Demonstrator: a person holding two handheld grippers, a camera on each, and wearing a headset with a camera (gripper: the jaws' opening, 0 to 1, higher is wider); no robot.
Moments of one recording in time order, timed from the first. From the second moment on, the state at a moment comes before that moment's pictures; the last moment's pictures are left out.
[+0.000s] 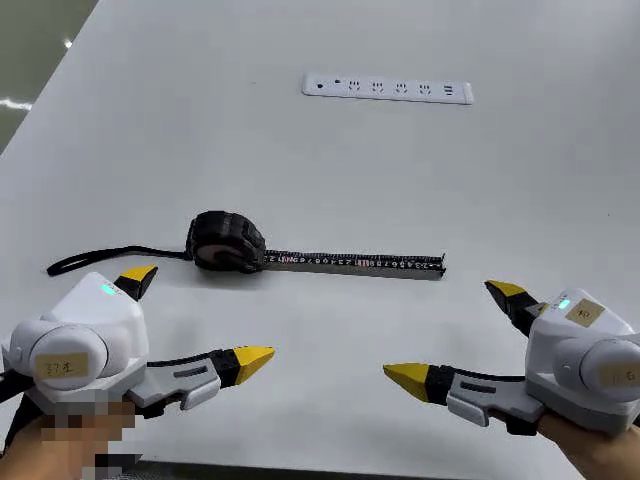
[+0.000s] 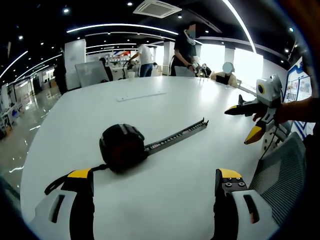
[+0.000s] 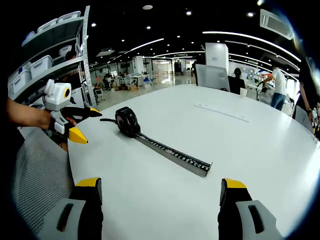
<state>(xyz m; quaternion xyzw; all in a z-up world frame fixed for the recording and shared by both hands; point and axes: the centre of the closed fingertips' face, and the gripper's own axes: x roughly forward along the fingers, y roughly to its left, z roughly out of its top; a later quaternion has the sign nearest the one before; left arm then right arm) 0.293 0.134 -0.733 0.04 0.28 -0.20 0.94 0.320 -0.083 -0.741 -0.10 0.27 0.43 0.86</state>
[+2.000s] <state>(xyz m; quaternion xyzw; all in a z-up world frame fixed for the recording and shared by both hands) 0.336 0.136 -0.733 0.01 0.28 -0.14 0.95 0.343 -0.098 -0.757 -0.13 0.29 0.52 0.80</state>
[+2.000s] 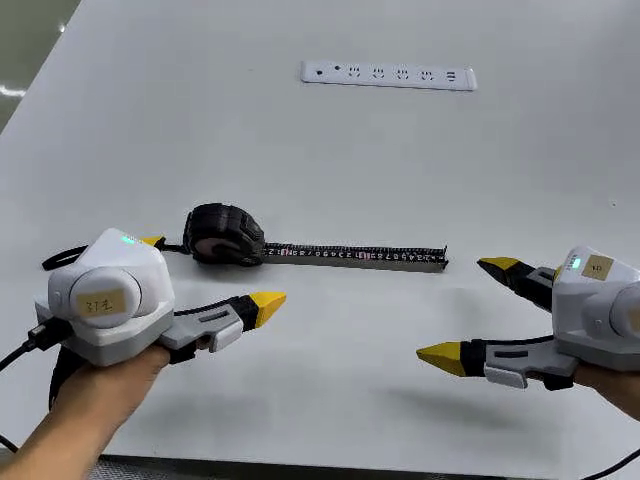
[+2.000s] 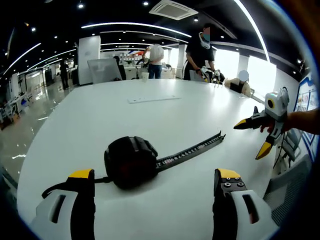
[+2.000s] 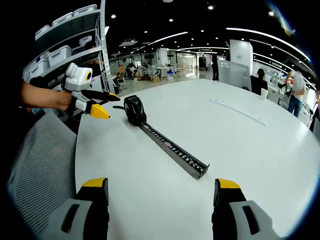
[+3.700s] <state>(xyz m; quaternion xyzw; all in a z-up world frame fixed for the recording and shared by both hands) 0.370 0.153 -0.736 -0.02 0.28 -0.06 0.96 0.393 -0.099 -0.774 -0.26 0.26 0.62 0.69</state>
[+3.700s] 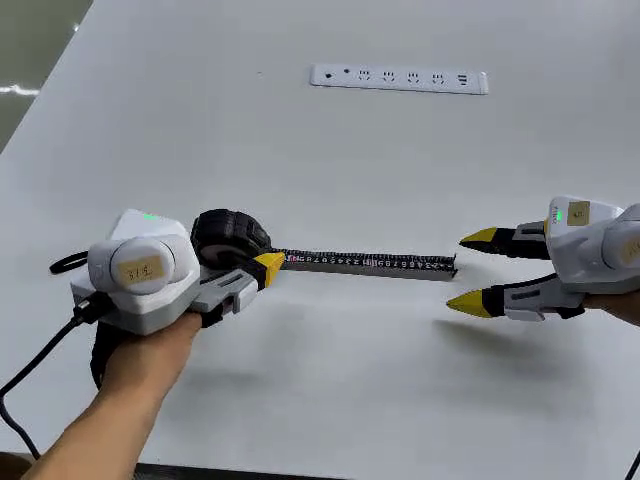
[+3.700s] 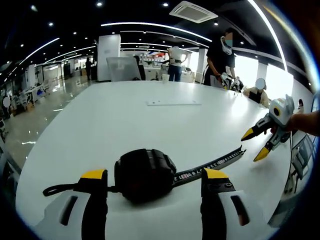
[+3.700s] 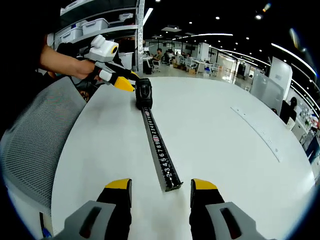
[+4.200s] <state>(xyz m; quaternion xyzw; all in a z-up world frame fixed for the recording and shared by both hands) 0.376 0.159 -0.746 -0.03 0.31 -0.02 0.95 0.403 -0.095 -0.782 -0.29 0.26 0.64 0.66</state>
